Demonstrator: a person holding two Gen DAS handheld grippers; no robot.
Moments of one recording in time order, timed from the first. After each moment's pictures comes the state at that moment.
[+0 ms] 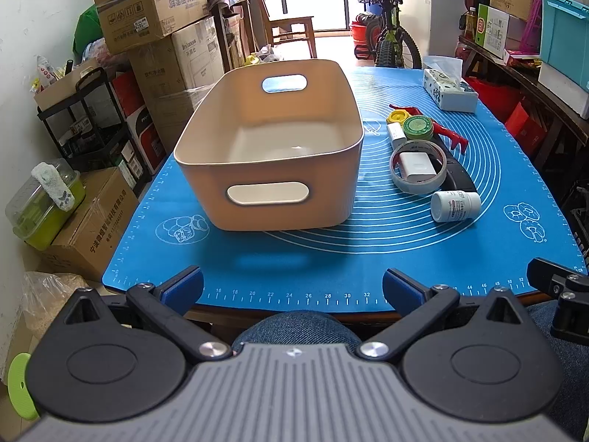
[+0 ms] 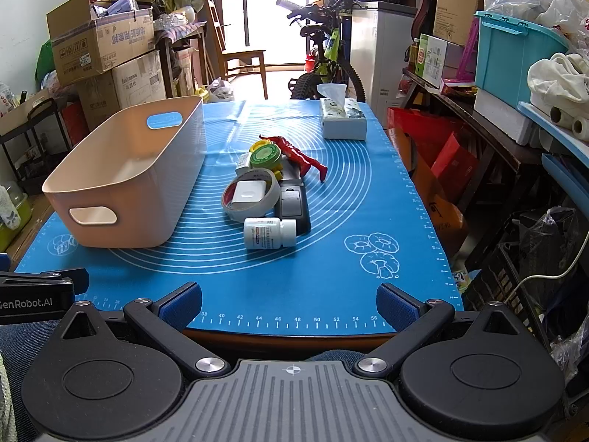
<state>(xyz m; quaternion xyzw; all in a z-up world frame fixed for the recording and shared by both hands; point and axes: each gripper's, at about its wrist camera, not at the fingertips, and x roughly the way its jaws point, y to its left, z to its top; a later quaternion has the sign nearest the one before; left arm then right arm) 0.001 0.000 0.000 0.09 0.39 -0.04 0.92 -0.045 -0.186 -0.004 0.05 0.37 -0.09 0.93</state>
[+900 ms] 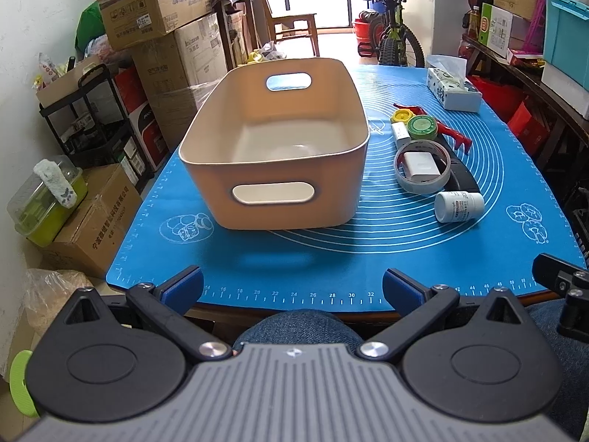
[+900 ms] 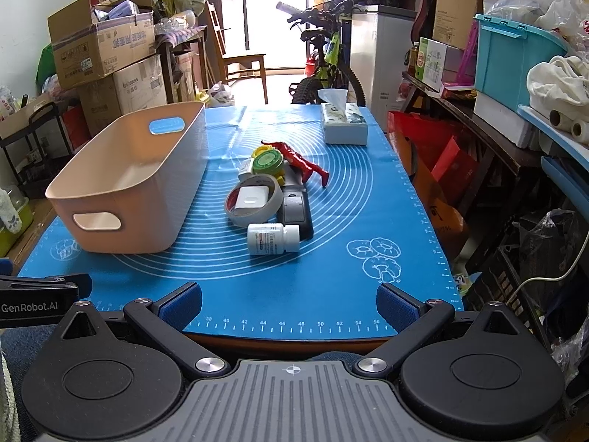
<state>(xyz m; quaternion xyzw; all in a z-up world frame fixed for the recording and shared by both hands) 0.005 0.006 -0.001 0.08 0.40 -0.04 0.91 -0.046 -0.186 0.006 0.06 0.36 -0.09 0.93</state>
